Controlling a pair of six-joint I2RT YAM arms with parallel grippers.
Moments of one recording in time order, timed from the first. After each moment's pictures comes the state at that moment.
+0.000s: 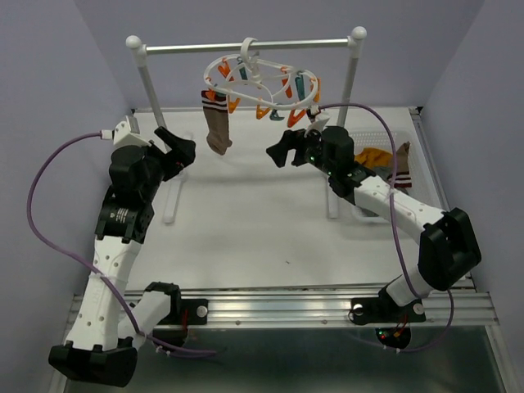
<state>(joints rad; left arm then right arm) -0.15 0.87 1.07 -0.43 -0.05 -0.67 0.57 1.53 1.13 0.28 -0.16 0.36</state>
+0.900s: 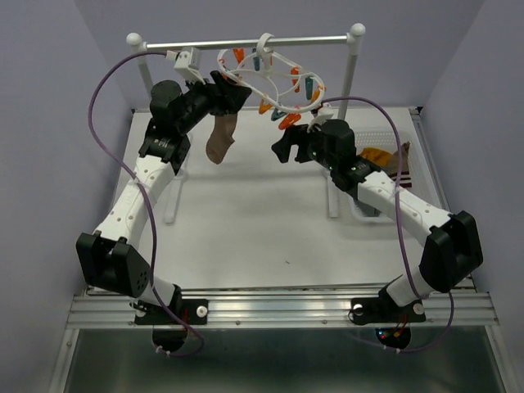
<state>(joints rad) -0.26 1.44 1.43 0.09 0.35 -0.53 0.56 1.51 1.22 0.07 -0.06 0.37</state>
